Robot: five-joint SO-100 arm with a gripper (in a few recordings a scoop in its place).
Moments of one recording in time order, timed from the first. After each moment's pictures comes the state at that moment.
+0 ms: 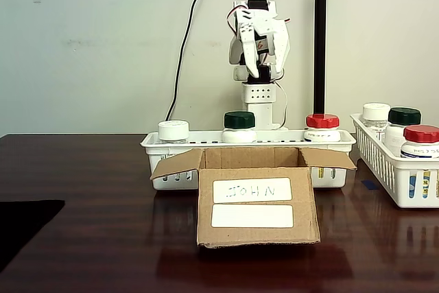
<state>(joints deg) -1.4 179.9 141.6 62.8 104.2</state>
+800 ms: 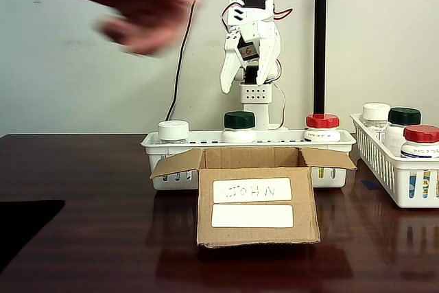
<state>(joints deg) 8.0 155.4 136.4 44.1 110.5</state>
